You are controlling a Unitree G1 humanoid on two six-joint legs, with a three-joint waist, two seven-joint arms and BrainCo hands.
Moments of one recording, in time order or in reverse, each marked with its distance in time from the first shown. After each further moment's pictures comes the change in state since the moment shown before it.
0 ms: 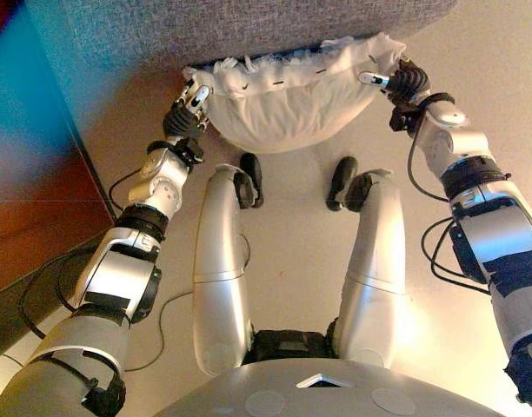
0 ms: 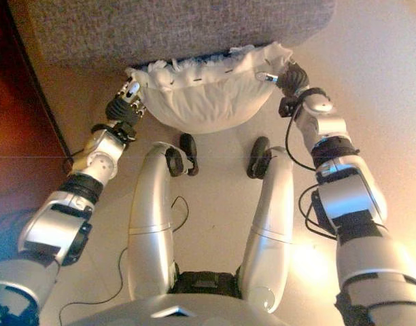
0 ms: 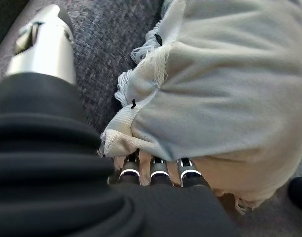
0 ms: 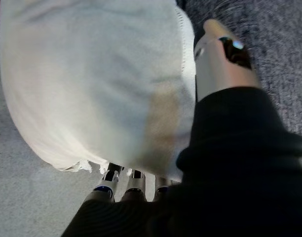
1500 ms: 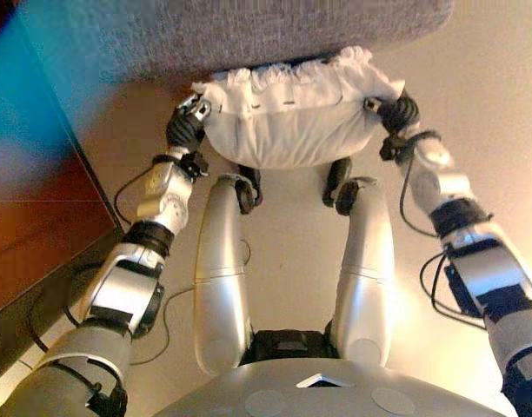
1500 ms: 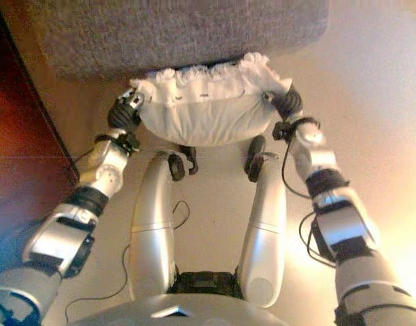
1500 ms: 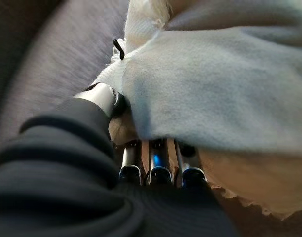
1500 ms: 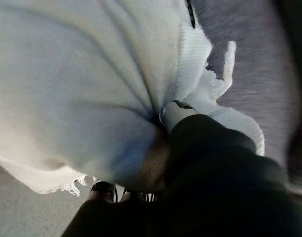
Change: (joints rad) left arm 0.204 -0.040 0.029 -0.180 0.168 -0.191 0.028; right arm 0.412 0.052 -0.099 -0.339 0.065 -0.191 -0.094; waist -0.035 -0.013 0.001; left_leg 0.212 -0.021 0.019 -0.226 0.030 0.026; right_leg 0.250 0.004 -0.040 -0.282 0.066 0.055
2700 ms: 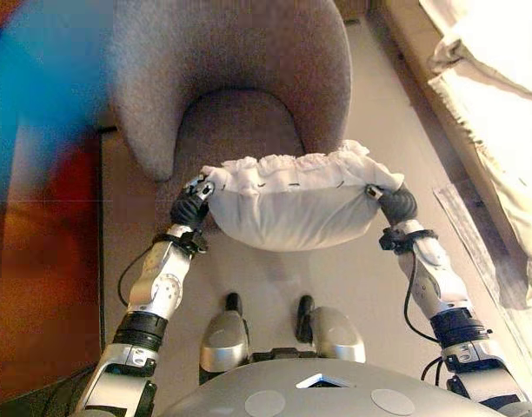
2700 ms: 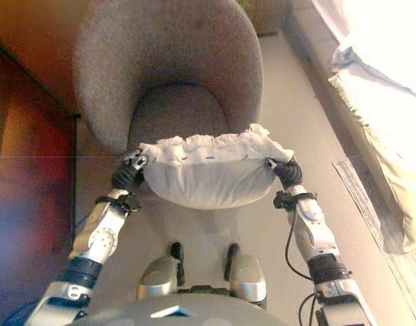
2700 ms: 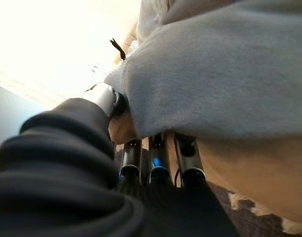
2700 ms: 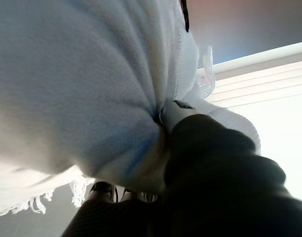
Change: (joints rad) left arm 0.509 -0.077 0.156 -0.430 0.107 0.233 -0.024; right arm 0.578 0.045 -0.180 -0.460 -0.163 0.048 -0.009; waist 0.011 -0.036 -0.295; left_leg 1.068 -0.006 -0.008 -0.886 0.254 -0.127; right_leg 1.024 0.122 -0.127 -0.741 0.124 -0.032
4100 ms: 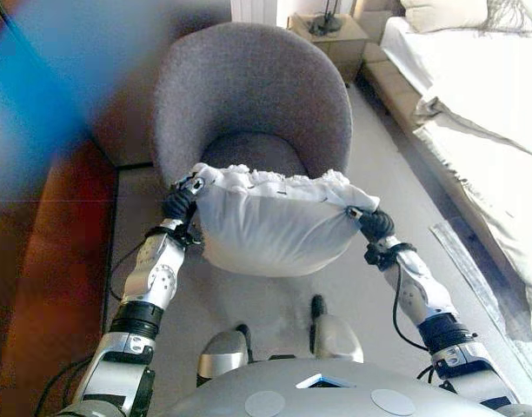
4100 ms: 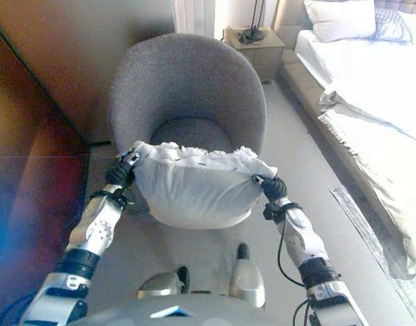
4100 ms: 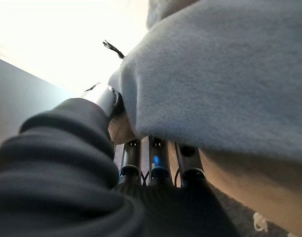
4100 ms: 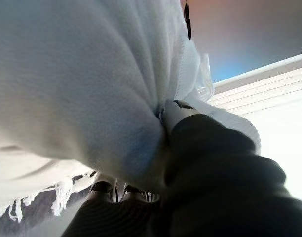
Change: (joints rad) left arm -0.068 0.047 0.001 0.079 0.049 0.011 0.081; right arm 0.013 0.064 0.065 0.124 0.122 0.094 0.034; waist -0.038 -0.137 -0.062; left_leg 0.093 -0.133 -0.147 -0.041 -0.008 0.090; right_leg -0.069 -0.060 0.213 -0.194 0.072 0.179
